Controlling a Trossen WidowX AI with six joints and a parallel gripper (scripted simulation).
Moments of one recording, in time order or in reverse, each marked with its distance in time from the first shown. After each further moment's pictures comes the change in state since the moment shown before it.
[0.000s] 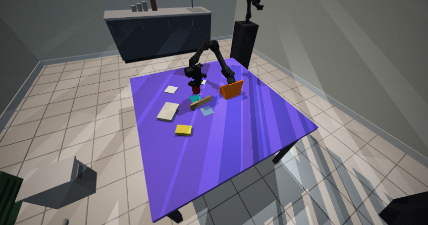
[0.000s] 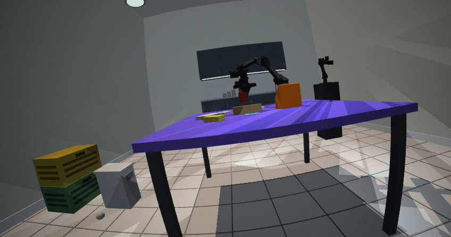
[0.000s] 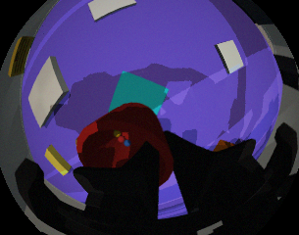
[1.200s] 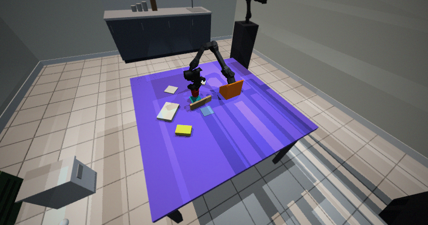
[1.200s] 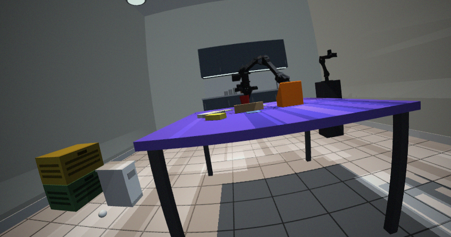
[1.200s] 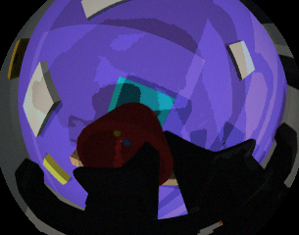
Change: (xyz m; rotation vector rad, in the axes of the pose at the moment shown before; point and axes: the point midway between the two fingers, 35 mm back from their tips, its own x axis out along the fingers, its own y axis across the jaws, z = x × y) arm 0.039 0.000 0.012 0.012 -0.007 0.014
